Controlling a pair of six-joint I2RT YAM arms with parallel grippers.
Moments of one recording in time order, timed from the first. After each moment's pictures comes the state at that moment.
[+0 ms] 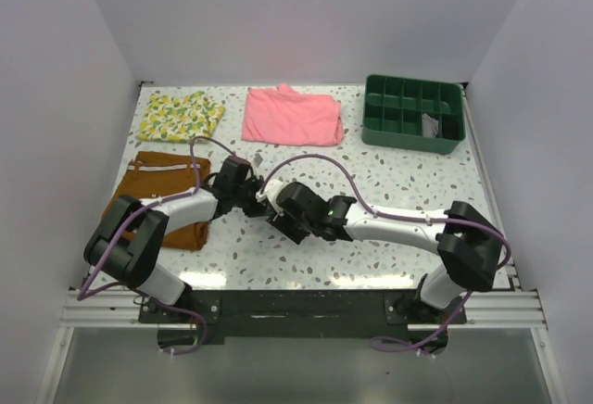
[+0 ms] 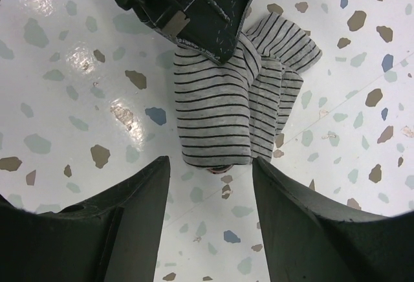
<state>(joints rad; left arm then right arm) -0.47 1.54 0.69 -0.03 0.35 -0.71 1.09 1.59 1.05 -0.35 0.22 -0.01</state>
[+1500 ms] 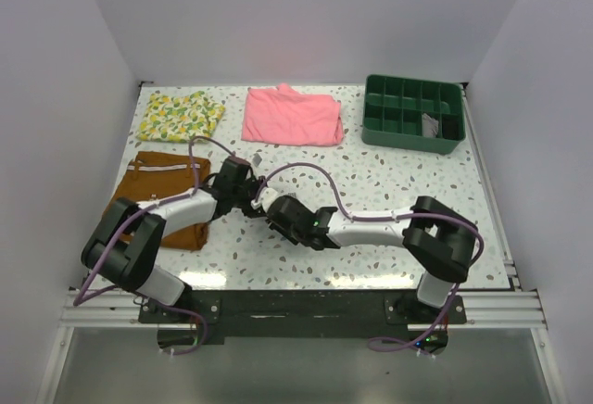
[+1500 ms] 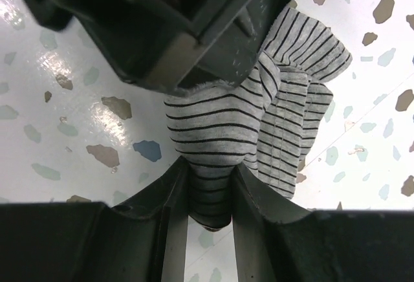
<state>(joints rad) -0.48 1.52 0.69 -0.05 0.33 -0.71 1.13 1.74 1.00 -0.20 0.34 0.05</state>
